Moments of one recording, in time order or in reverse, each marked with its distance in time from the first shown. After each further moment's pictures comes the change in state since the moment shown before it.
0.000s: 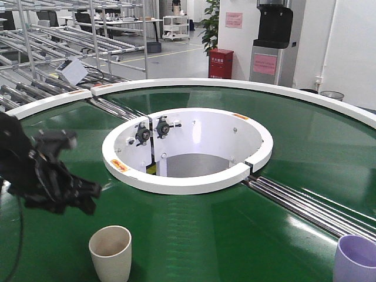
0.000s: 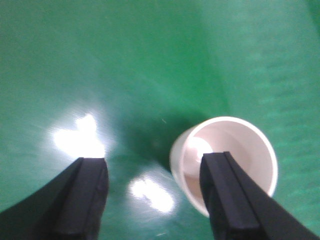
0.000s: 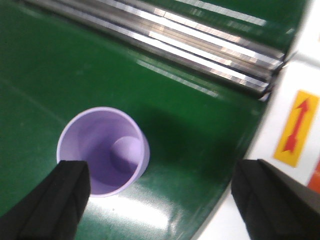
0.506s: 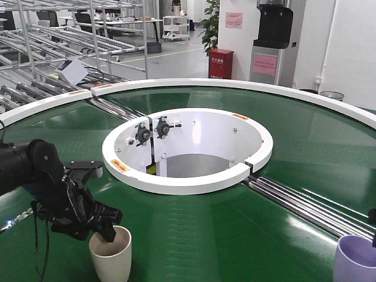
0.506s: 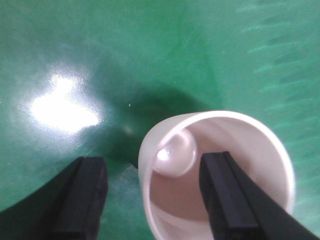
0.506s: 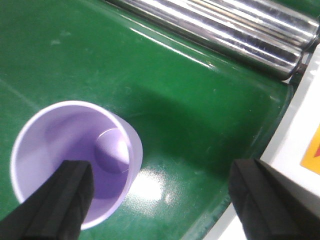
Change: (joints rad) left arm -0.041 0.125 0.000 -0.043 -0.002 0.037; right arm 0.000 0.154 0.000 0.003 -0.035 -0.028
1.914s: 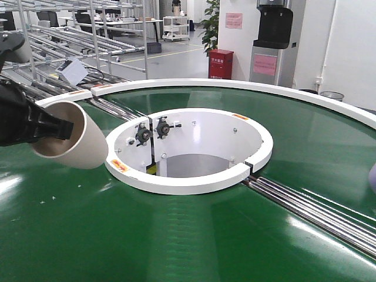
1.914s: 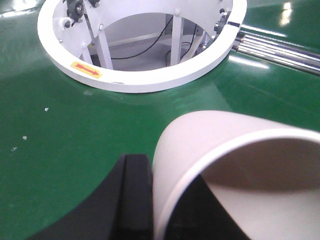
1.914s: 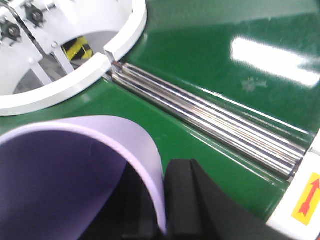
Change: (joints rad) left arm -0.034 -0.550 0.000 0.115 -0.077 0.007; right arm 0.000 -0.566 -0.011 0.181 0.028 -0.163
